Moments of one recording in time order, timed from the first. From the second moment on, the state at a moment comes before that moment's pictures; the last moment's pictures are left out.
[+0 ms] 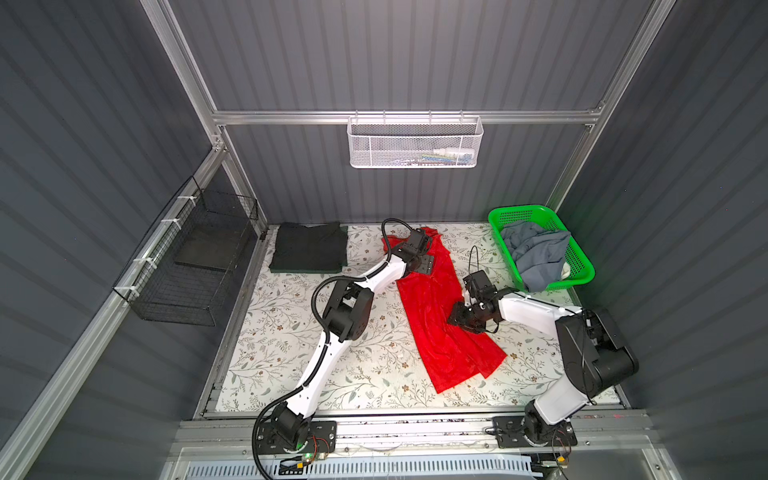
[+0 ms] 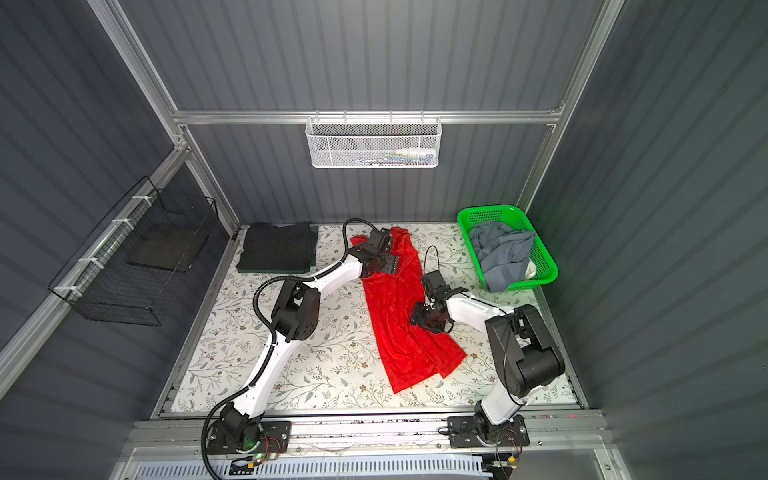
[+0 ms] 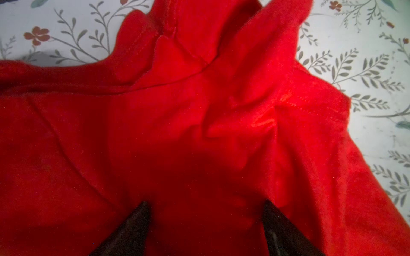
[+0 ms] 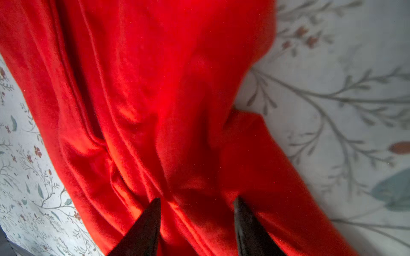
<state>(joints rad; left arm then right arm) -0.62 2.60 2.25 -0.48 -0.07 -0.25 0.41 1.64 0.87 -0.46 -0.23 0.63</state>
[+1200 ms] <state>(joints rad) -0.50 2.24 1.97 -0.37 0.23 -0.32 0.53 1.42 0.84 -0.64 -0.26 0.77</state>
